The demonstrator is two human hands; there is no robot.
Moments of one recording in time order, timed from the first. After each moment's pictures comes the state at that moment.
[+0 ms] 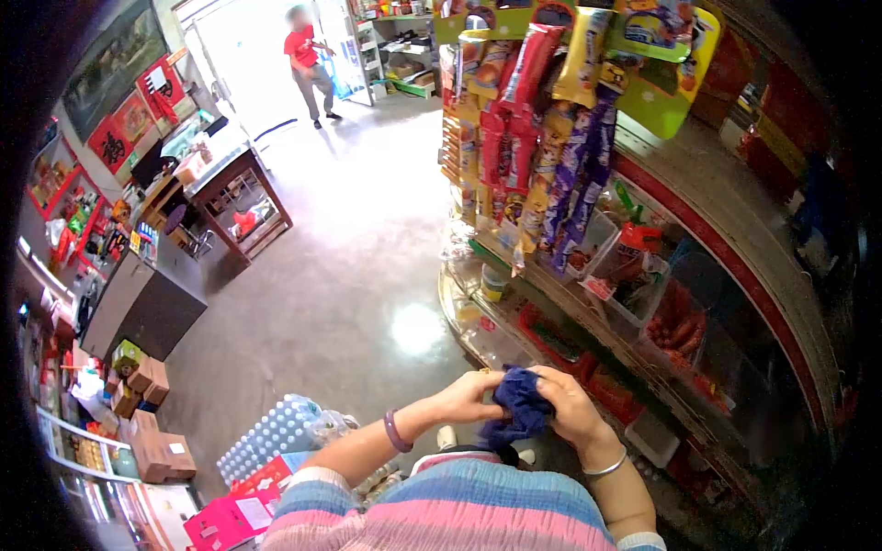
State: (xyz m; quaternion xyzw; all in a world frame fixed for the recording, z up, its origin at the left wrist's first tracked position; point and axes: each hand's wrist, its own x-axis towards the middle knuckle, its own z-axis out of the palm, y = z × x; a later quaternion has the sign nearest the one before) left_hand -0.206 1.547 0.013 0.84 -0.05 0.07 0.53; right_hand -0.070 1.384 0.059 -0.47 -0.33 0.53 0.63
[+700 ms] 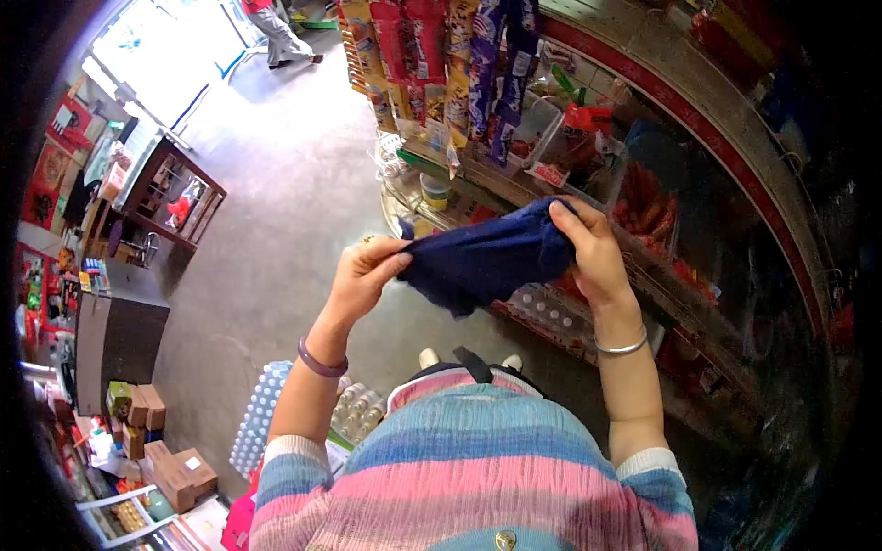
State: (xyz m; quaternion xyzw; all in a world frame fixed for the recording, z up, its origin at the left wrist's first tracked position) left_hand -0.164 1.612 -0.041 0.75 0.12 0.20 0.62; right_hand 0.039 1.394 0.011 -0.58 -0.24 0.33 0.70
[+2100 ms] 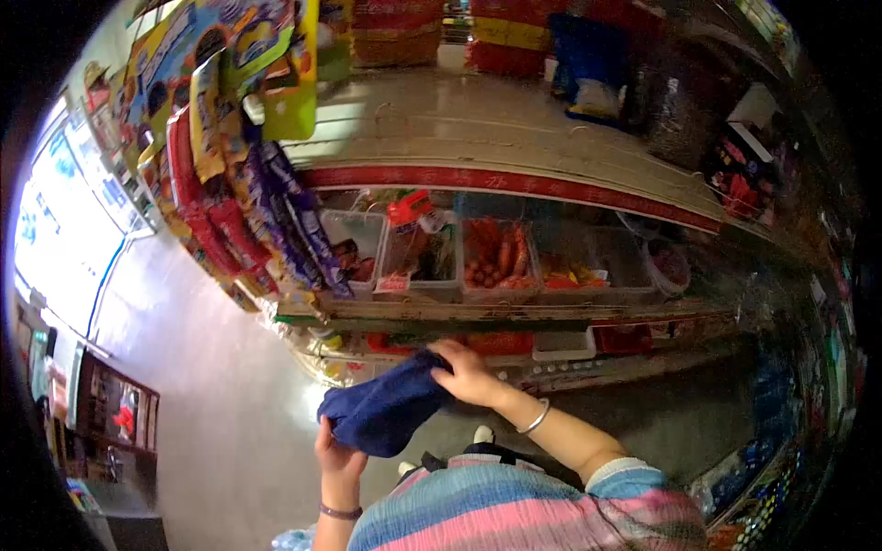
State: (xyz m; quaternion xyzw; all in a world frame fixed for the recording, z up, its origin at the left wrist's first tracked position) left_hand -0.042 1.473 -0.027 0.25 0.15 0.10 0.95; right_hand 0.125 1.270 -0.017 -0.80 -0.33 0.15 0.47
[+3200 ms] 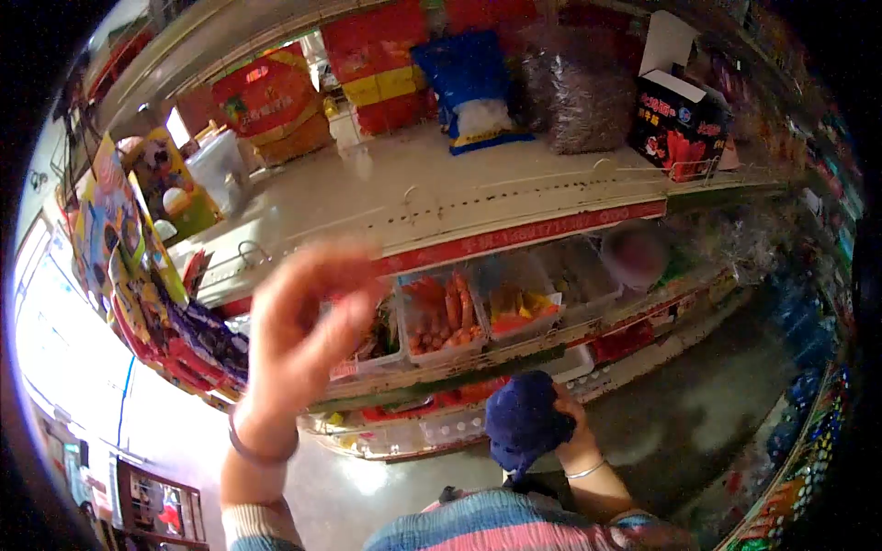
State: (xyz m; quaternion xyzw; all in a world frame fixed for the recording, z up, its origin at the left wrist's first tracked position) left_hand 0.211 1.185 0.299 0.74 -0.32 0.17 0.57; right_hand 0.149 0.928 0.092 -0.29 -0.05 0.13 0.95
